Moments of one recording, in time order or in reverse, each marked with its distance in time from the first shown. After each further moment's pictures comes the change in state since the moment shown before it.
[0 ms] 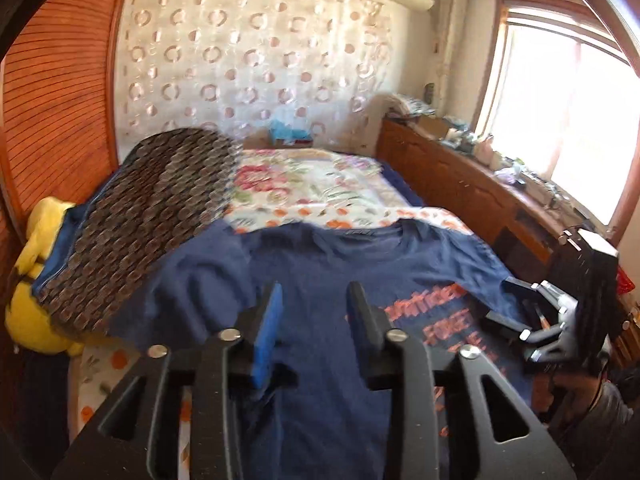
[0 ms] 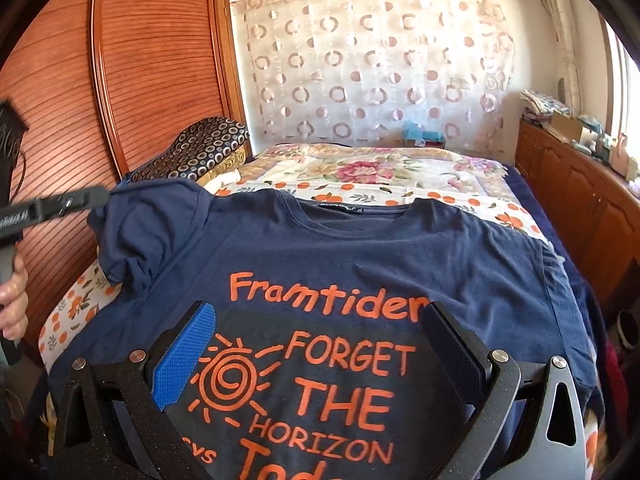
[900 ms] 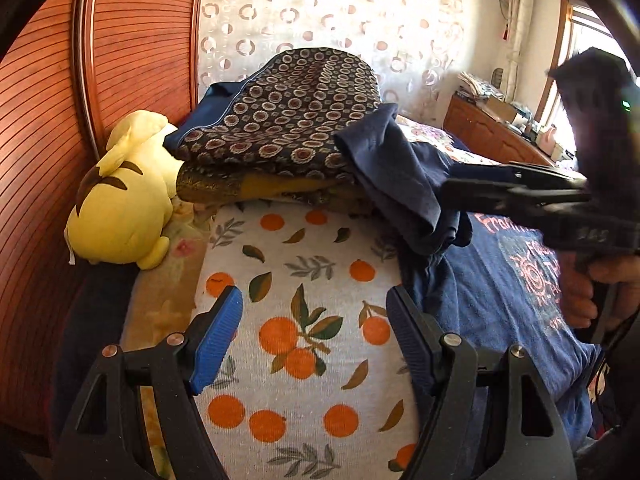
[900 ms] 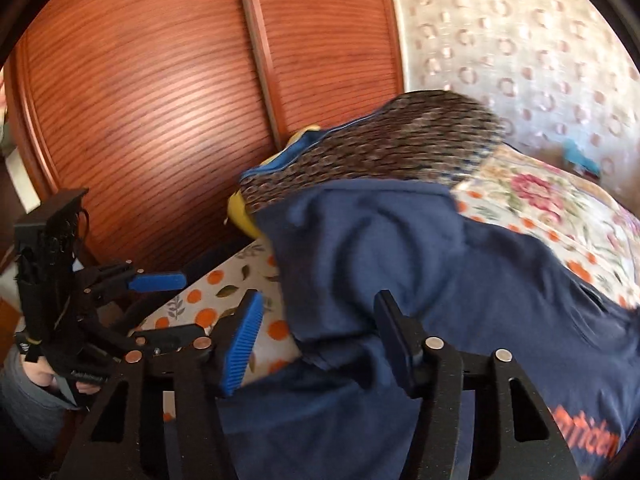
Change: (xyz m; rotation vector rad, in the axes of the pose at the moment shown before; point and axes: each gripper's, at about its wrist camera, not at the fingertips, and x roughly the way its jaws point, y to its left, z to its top) left arm -0.035 0.099 -0.095 -0.112 0.106 0.188; right arm 0.118 0.181 0.064 -0.294 0.136 0.459
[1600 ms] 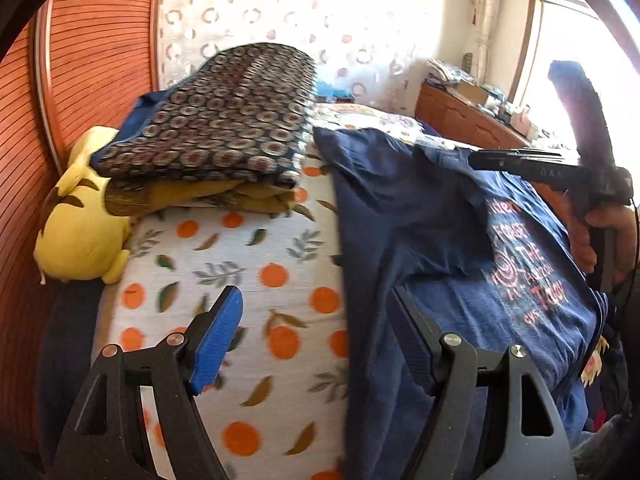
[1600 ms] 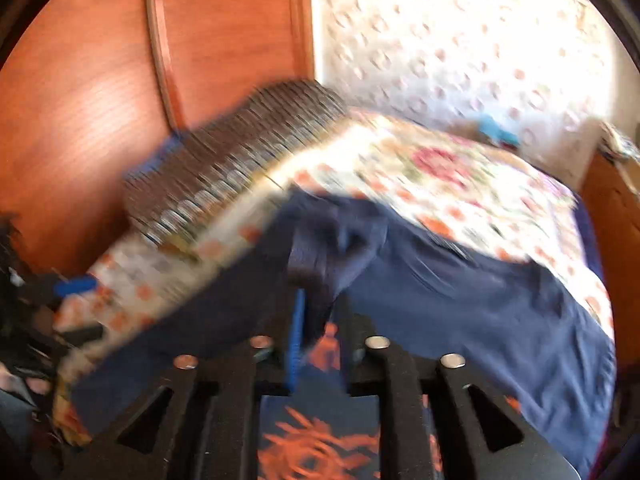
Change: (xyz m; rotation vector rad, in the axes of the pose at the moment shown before) left arm 0.019 -0.060 0.003 0.092 0.018 -0.075; right arm -0.022 -0.104 -0.031 0.140 0.055 -0.320
